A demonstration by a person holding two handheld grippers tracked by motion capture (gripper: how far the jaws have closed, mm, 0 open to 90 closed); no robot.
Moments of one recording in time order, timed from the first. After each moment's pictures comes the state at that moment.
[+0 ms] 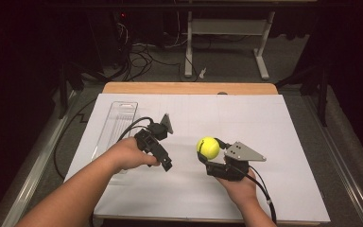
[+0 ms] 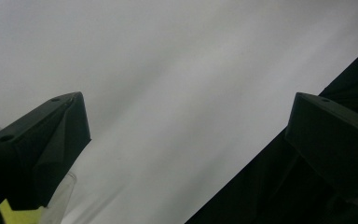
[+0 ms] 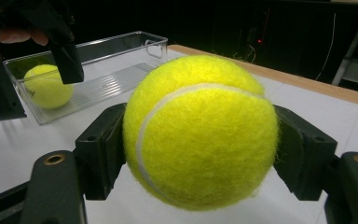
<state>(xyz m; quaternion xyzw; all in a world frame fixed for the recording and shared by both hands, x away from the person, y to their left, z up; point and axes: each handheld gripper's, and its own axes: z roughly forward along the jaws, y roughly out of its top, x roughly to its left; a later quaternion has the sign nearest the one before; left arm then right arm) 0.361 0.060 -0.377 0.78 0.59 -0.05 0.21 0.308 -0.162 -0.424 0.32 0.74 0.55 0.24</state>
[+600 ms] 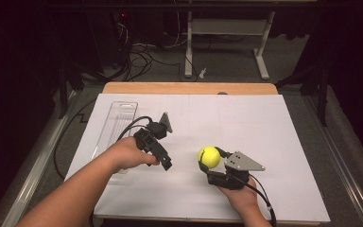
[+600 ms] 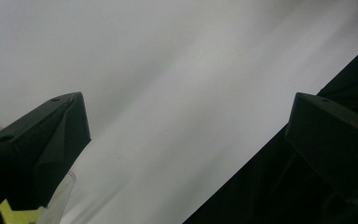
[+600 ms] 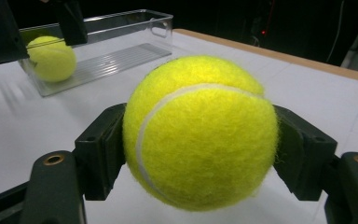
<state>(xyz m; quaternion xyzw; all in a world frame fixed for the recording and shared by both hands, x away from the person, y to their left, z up) 0.362 0.062 -0.373 0.77 0.60 -0.05 0.22 0.296 -0.166 -0.448 0.32 0.75 0.53 0.23</state>
